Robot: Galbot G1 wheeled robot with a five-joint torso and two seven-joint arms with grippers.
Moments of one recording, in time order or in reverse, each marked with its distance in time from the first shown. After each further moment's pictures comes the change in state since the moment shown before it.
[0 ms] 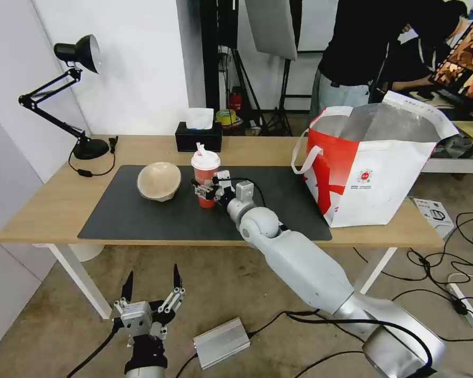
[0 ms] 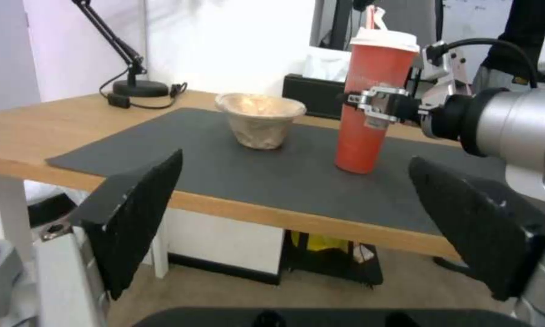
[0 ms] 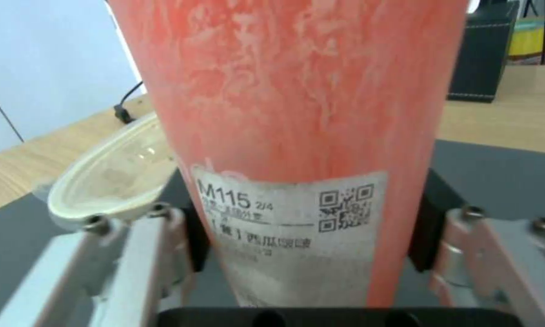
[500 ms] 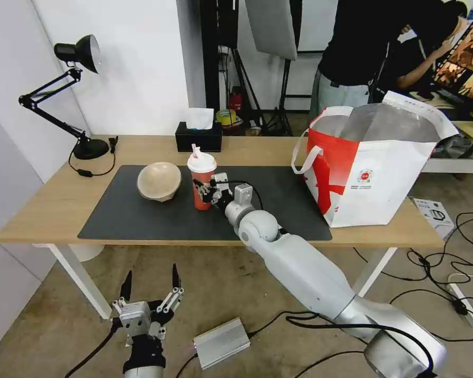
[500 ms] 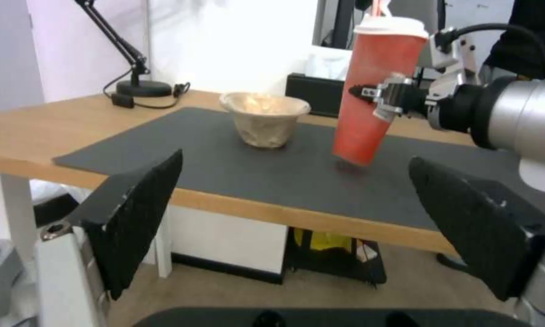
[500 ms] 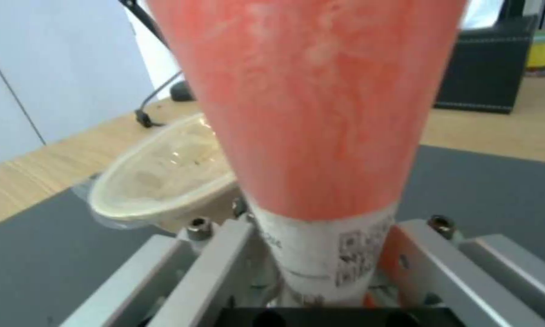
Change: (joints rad) left arm 0.011 0.008 -0.014 -0.001 -0.007 -0.009 0.001; right arm -0.024 -0.010 0.004 0.062 -0.020 0.003 -0.011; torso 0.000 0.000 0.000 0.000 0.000
